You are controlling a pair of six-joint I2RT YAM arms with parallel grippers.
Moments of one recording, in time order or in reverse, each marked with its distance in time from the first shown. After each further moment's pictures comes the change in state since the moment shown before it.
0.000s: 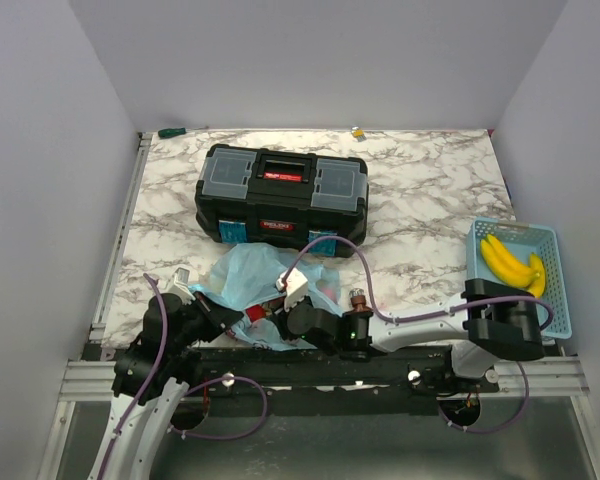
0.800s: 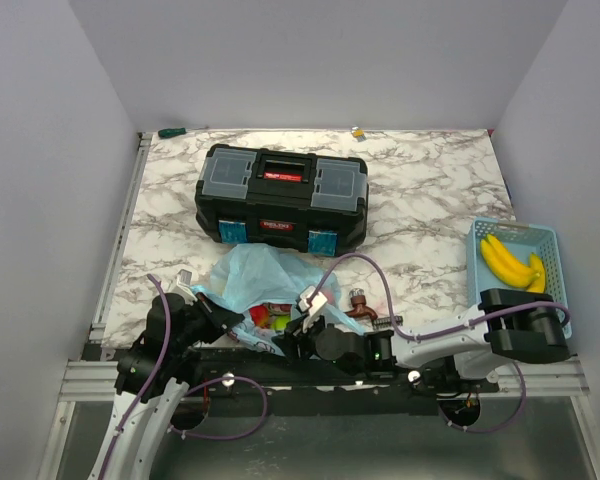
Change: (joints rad) left arm 0.000 0.000 -0.032 -0.005 0.003 -0.005; right arm 0.106 -0.142 -0.234 0.227 -0.025 0.070
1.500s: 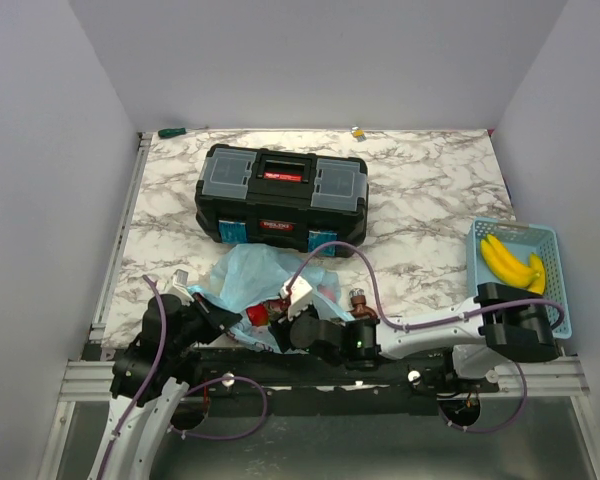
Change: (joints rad) left arm 0.000 0.000 0.050 -0.039 -0.015 0.003; right arm -0.024 0.062 0.194 -0.290 0.077 0.018
